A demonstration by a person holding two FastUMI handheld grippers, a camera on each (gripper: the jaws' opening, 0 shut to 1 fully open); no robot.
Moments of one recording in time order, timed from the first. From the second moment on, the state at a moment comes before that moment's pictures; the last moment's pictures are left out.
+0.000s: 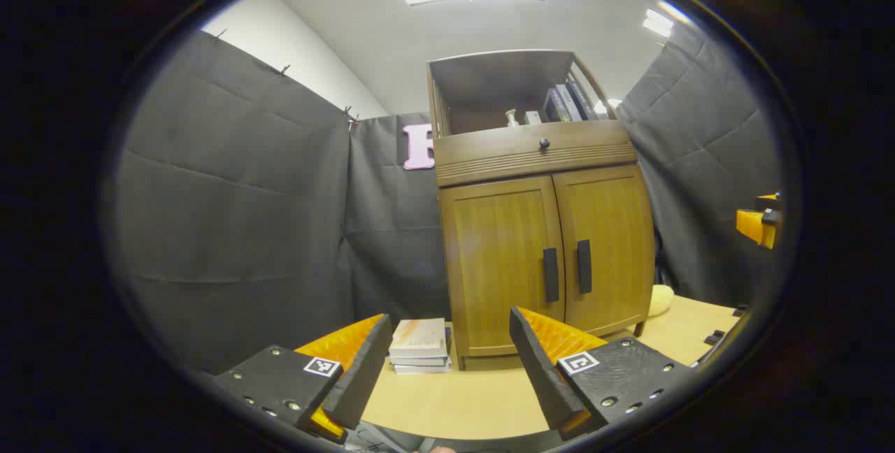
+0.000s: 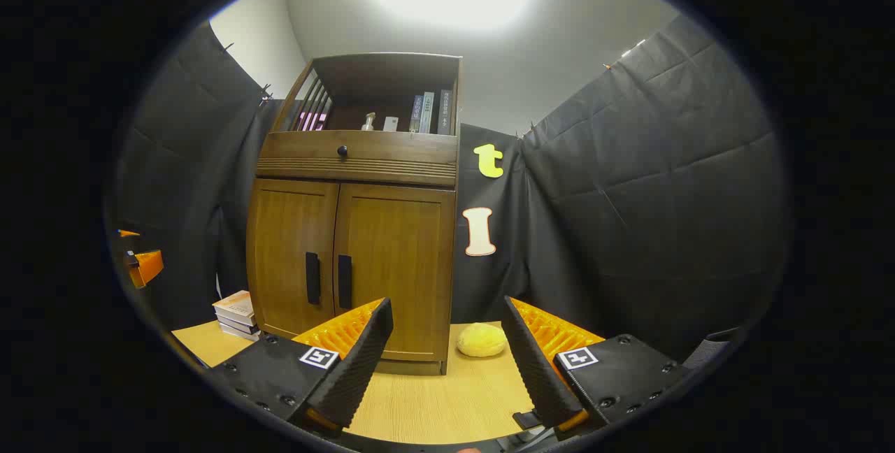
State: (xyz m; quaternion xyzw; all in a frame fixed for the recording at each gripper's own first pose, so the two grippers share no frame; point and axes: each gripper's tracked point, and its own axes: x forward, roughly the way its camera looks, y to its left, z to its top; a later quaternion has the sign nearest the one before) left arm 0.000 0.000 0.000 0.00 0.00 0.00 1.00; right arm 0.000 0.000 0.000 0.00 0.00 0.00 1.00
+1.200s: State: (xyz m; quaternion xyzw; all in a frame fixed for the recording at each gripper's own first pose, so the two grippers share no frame) left arm 0.015 0.002 -0.001 0.00 -0.01 0.00 1.00; right arm 0.029 0.022 -0.006 0.01 0.01 0.03 1.00
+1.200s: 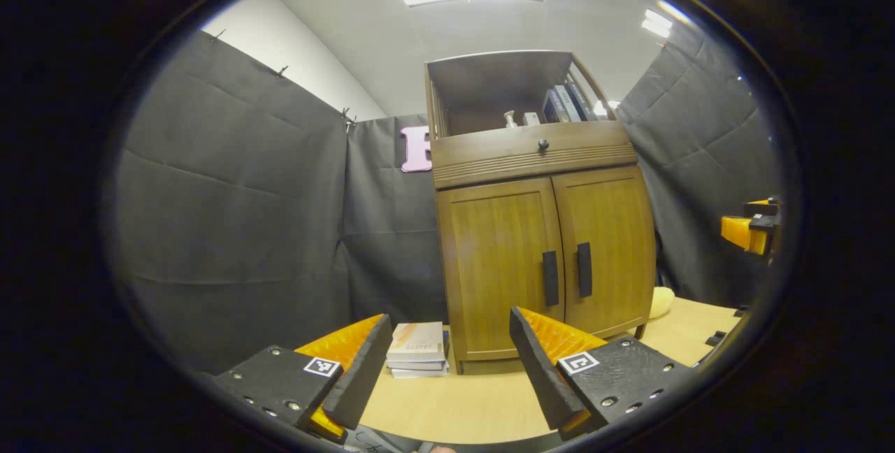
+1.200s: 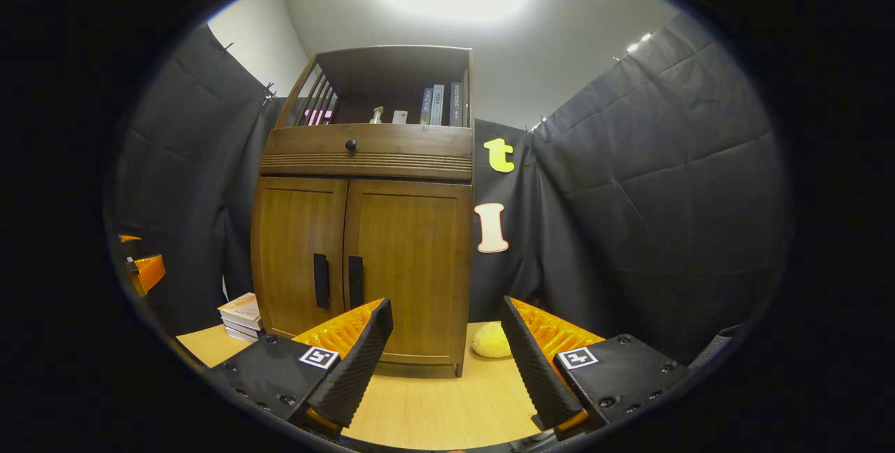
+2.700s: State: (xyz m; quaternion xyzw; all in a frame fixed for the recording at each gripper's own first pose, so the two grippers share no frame) left arm 0.050 0.044 -0.010 0.01 0.00 0.11 0.99; right arm 0.262 0.181 -0.059 0.06 0.04 0.14 0.99
